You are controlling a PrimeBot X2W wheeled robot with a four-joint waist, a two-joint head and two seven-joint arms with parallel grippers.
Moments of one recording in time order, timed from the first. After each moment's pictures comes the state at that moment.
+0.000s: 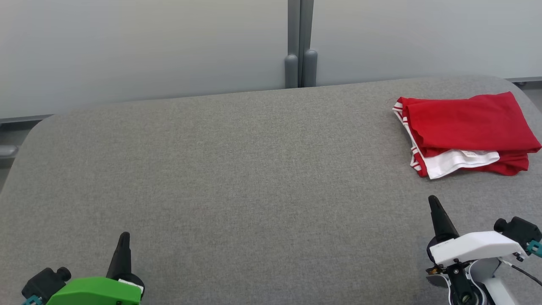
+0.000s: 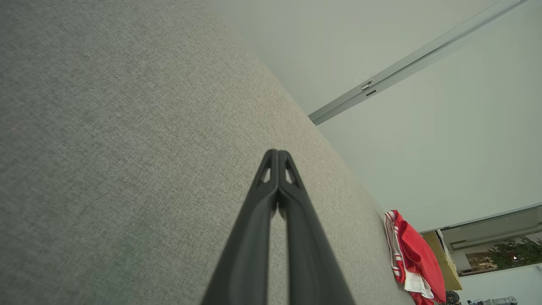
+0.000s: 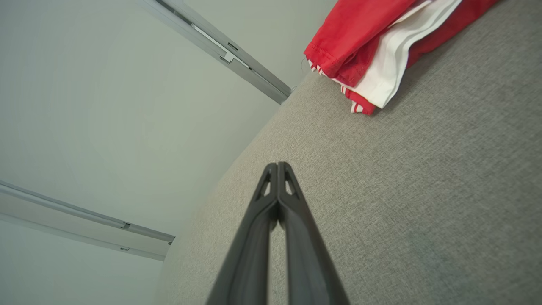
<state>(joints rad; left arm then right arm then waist) 0.08 0.05 -0.05 0.18 -1.07 -0.01 -0.07 0.05 -0.10 0.14 0.19 1.00 -0.02 -0.11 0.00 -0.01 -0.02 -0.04</state>
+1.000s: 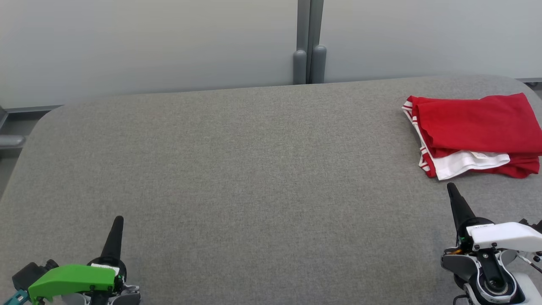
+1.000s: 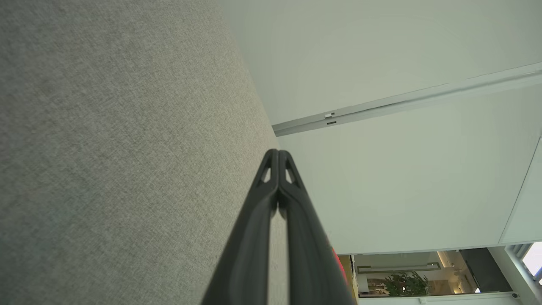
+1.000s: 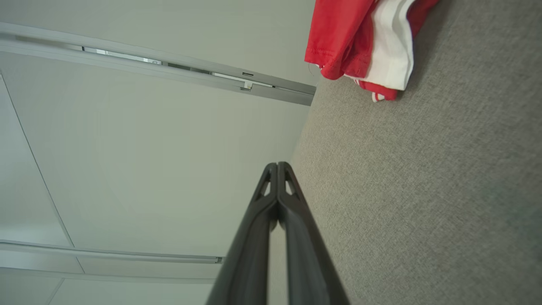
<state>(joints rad) 0.01 0.05 0.01 0.23 -1.41 -0.07 0.02 0.00 -0.10 0.03 0.22 1.42 0.05 -0.02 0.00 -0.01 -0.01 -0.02</state>
